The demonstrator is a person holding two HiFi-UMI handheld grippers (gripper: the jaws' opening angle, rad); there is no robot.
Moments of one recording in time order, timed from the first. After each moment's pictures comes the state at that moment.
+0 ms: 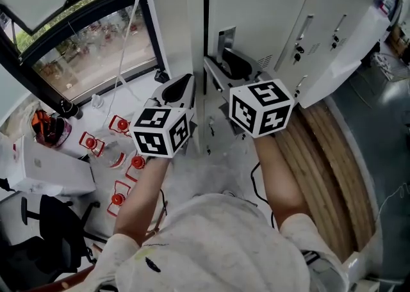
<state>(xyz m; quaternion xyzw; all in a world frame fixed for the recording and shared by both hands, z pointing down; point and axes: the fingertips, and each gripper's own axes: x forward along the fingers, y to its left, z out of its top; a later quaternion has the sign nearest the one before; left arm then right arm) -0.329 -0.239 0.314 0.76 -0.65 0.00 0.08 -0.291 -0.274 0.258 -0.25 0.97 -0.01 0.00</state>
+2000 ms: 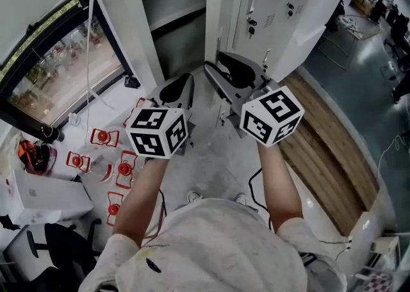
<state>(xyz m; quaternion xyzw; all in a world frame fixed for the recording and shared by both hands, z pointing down) -0.223 -0.234 0.321 0.83 -0.55 0.00 0.09 -0.174 -0.235 0.258 -0.29 0.96 0.02 0.04</state>
